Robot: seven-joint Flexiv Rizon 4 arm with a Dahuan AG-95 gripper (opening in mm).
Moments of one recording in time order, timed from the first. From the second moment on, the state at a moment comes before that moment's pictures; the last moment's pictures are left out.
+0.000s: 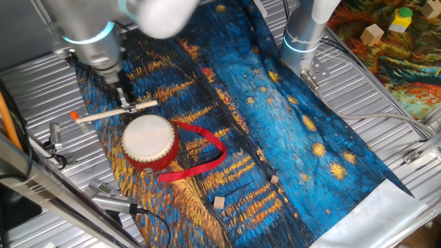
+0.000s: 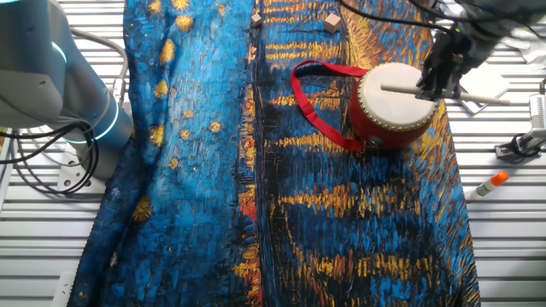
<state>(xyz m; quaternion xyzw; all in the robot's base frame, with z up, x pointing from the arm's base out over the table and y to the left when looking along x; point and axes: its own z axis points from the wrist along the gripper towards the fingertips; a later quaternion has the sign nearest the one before) 0.628 0.024 0.208 -0.09 -0.99 -0.05 0.07</state>
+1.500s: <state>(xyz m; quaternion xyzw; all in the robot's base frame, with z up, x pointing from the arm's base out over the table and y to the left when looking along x) 0.625 0.024 0.207 -0.08 -1.00 0.01 0.04</state>
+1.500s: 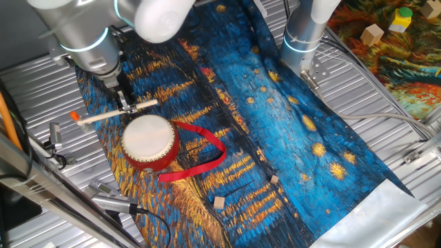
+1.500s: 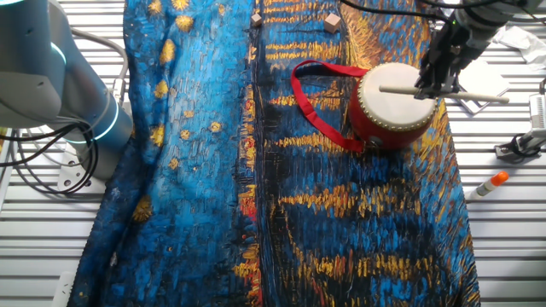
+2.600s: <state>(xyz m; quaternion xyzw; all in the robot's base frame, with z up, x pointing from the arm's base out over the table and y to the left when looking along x) 0.626 0.025 0.207 -0.09 -0.99 0.00 0.04</state>
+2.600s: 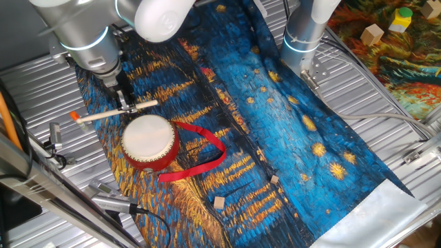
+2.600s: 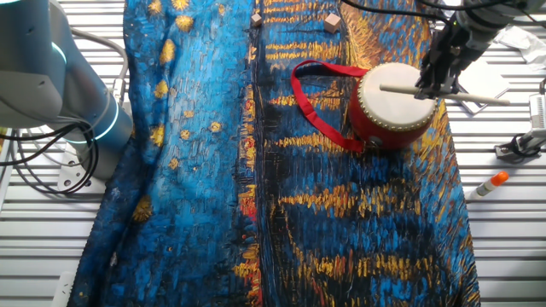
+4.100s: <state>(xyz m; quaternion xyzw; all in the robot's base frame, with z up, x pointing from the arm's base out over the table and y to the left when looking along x) 0.626 0.024 0.207 -0.08 -1.00 0.00 0.03</state>
